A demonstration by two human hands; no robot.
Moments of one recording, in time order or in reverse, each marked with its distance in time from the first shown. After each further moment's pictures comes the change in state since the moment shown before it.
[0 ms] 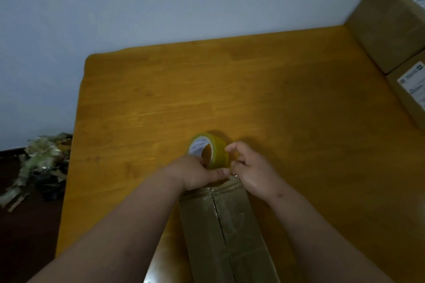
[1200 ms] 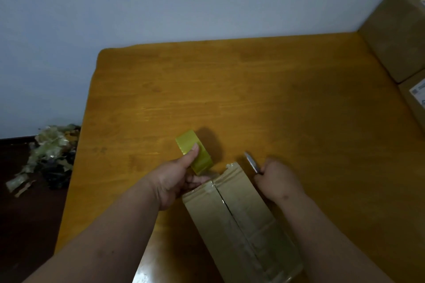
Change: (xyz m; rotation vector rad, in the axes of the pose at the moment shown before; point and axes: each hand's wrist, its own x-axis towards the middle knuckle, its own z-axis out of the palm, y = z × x) left_hand 0.011 -0.044 0.025 -1.222 -0.158 -0.046; right_hand 0.004 0.039 -0.018 -0.548 0.082 0.333
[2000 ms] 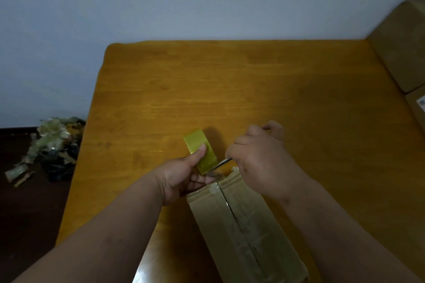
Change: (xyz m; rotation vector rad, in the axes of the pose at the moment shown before) left_hand 0.000 0.004 -0.003 0.008 -0.072 0.031; right_hand -0.036 -0.062 -0.050 -0.358 0.427 -0.921
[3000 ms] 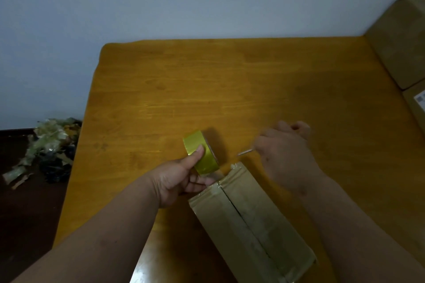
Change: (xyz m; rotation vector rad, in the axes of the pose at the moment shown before) left_hand 0.001 -0.004 0.000 0.040 -0.035 0.093; right_hand -0.020 0.043 0.012 -0.063 0.068 0.208
